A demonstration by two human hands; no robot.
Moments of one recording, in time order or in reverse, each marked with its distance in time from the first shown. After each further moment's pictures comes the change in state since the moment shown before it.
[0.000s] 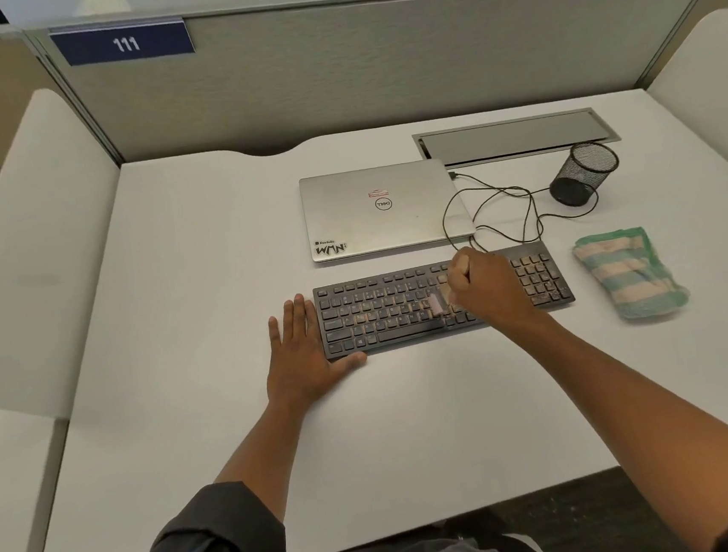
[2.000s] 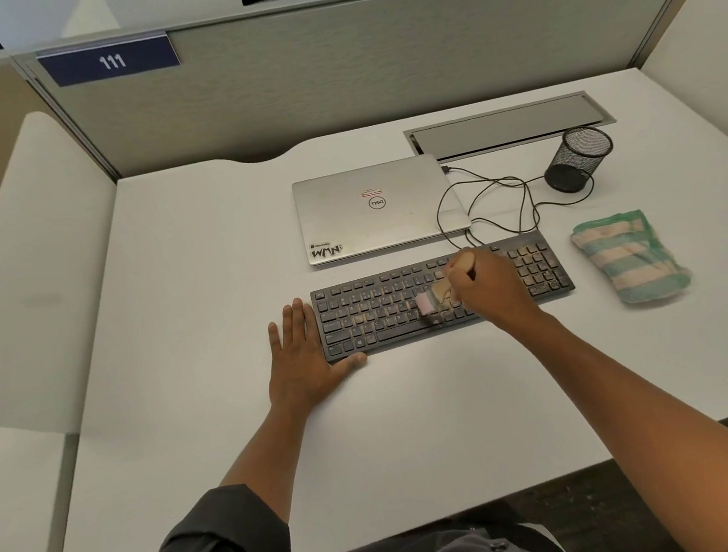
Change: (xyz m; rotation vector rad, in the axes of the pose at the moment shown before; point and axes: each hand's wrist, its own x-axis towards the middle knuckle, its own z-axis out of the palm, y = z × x) left_hand -0.002 0.002 -0.004 0.018 -0.016 -0.004; right_hand -0.015 -0.001 -0.006 0.173 0.028 0.075
